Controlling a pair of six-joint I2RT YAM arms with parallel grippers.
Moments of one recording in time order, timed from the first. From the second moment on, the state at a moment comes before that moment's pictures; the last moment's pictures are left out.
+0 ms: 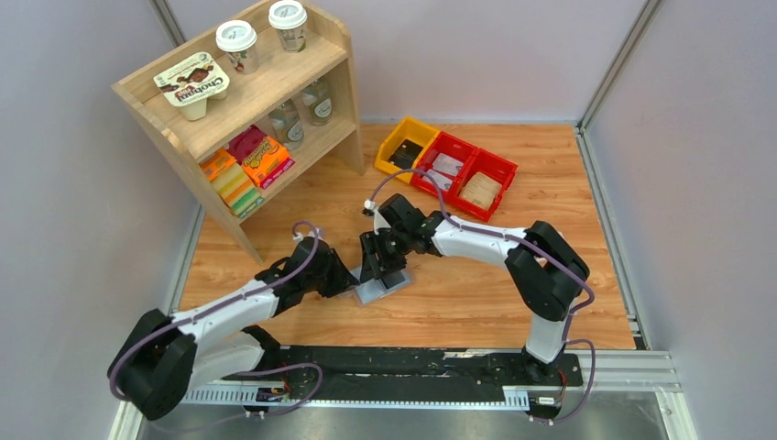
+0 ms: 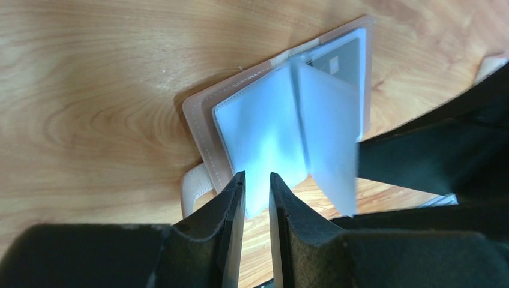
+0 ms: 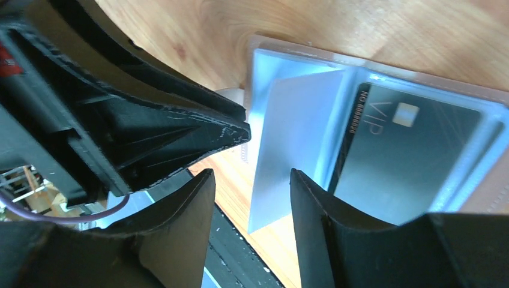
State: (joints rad) left arm -0.63 1.12 0.39 -0.12 0.09 -1.02; right arm 0.87 1.81 1.19 -0.32 -0.44 0.54
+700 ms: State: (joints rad) left arm -0.63 0.81 0.33 -0.13 -0.02 -1.09; right arm 0.86 1.90 1.24 -0.38 -0.40 0.56
